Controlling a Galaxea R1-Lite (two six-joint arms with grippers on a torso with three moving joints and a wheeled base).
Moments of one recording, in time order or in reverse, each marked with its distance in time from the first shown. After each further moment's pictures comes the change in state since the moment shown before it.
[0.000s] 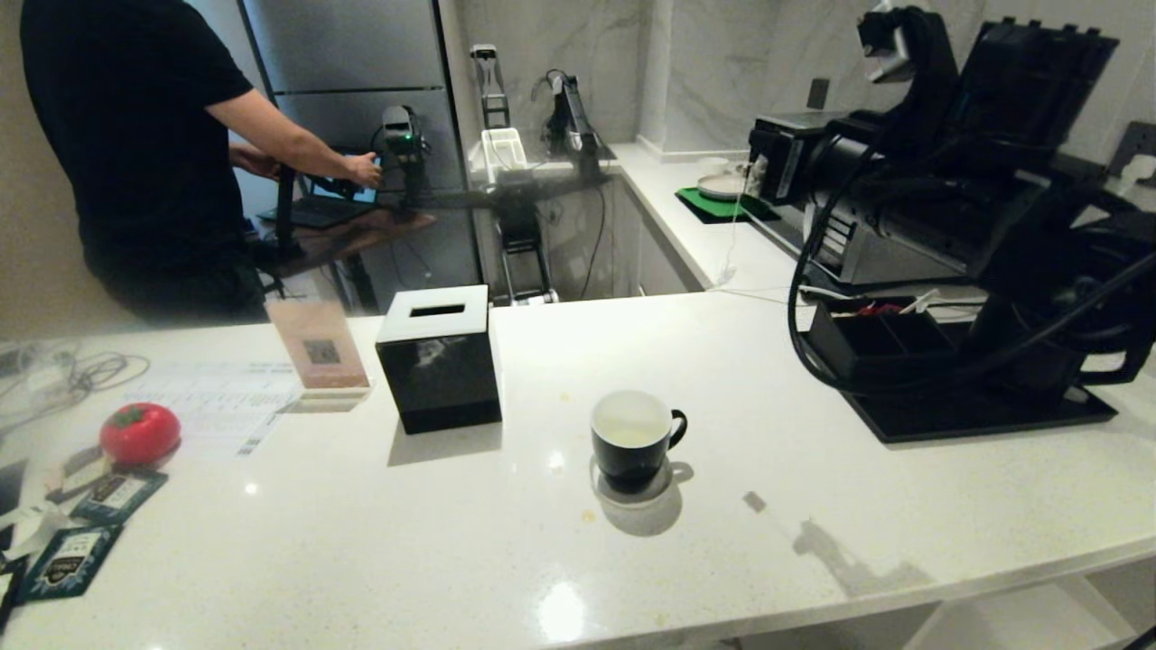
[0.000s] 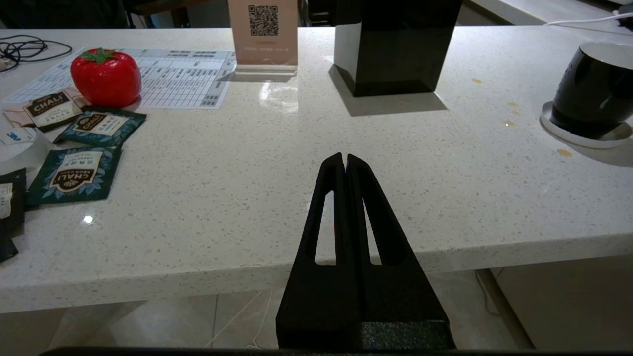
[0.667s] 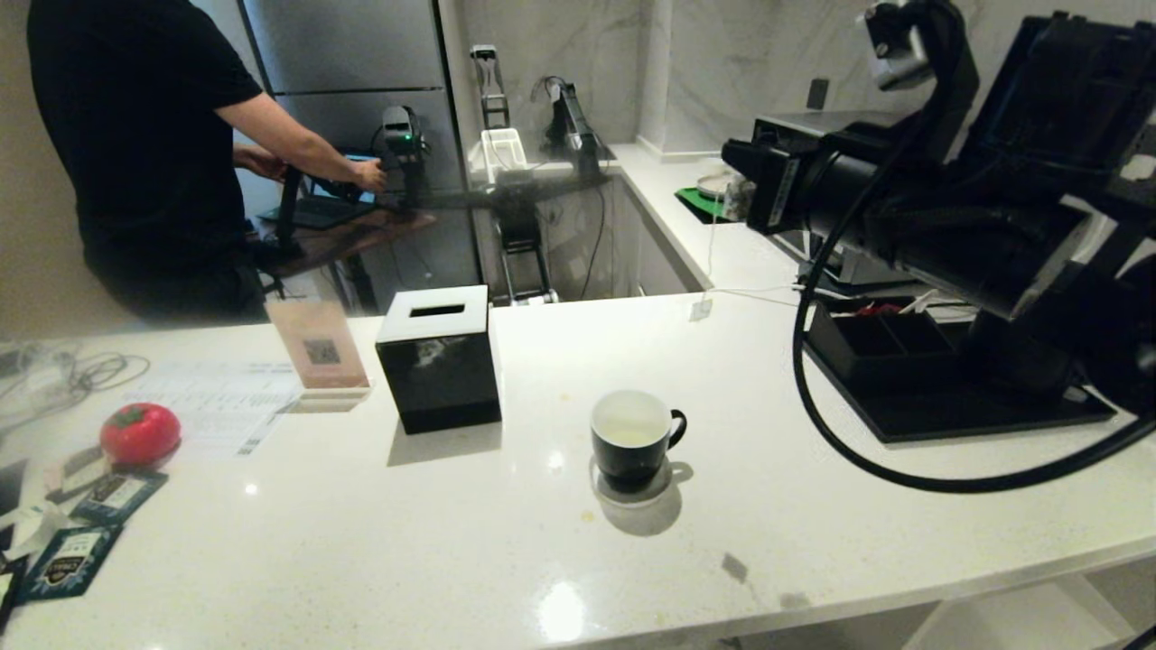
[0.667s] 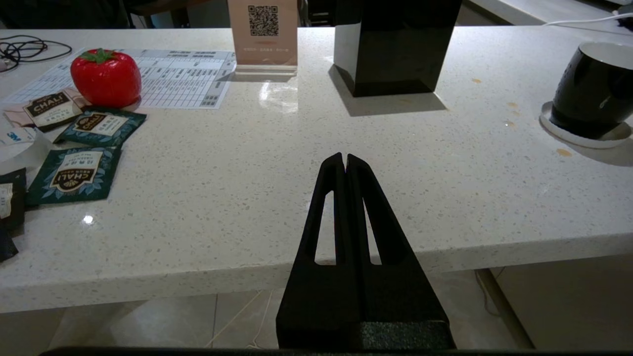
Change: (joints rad) left arm 0.000 0.000 0.000 0.000 0.000 0.000; right arm 0.128 -0.100 0.137 -0.030 0.003 0.007
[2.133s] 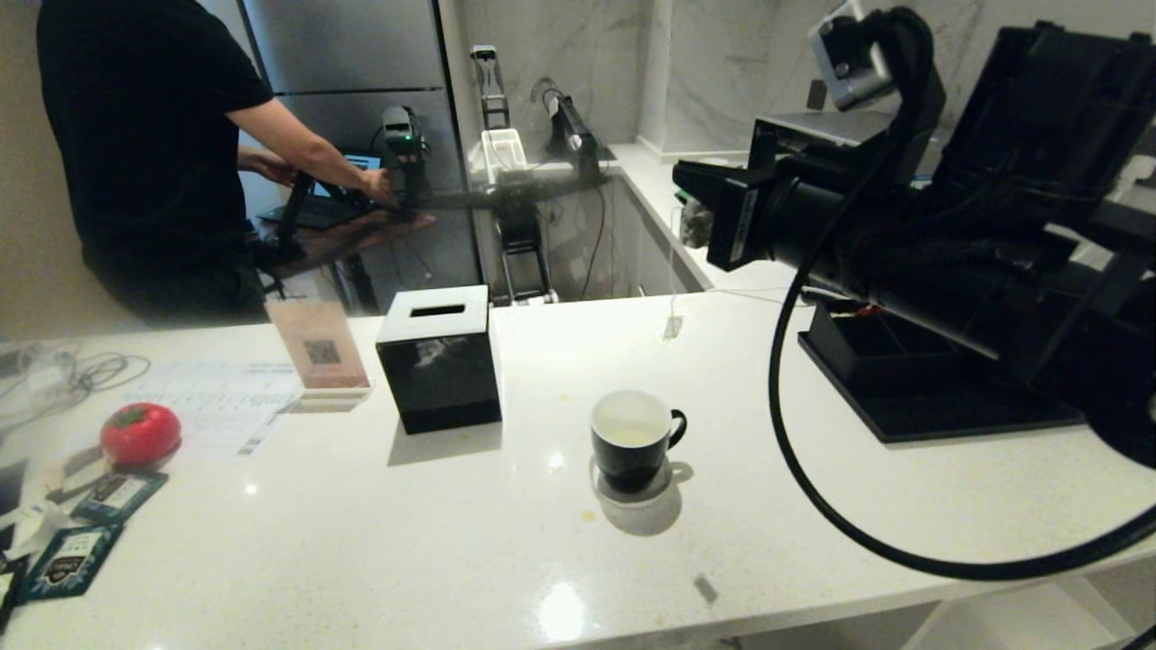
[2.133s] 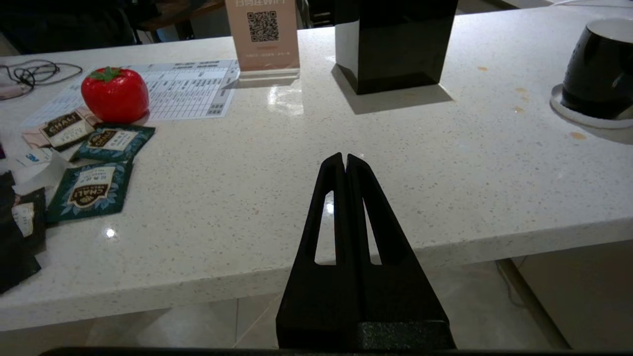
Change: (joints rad) left arm 0.000 0.000 0.000 0.000 -0.011 0.087; right arm 0.109 -0.014 0.038 -0.008 0.001 -0.031
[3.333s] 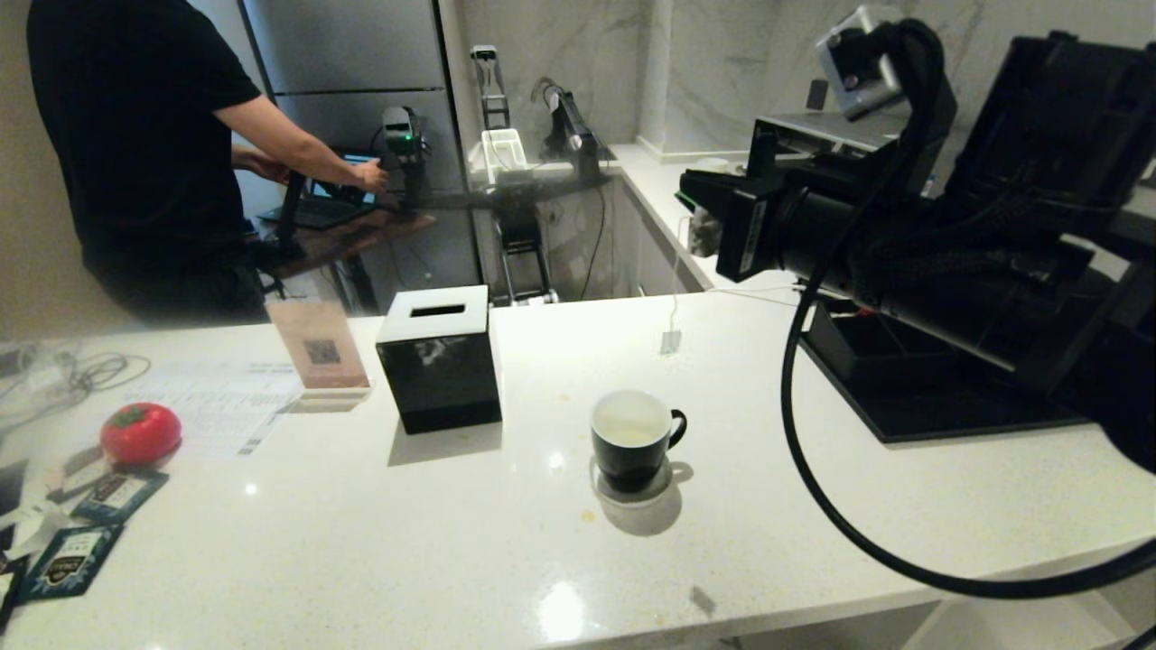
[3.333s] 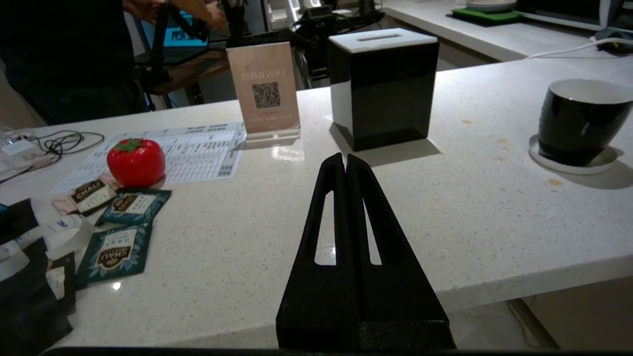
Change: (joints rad) left arm 0.000 0.013 -0.103 -0.032 -0.032 0.029; right arm -0.001 -0.020 0.033 0.001 -0.005 -0.016
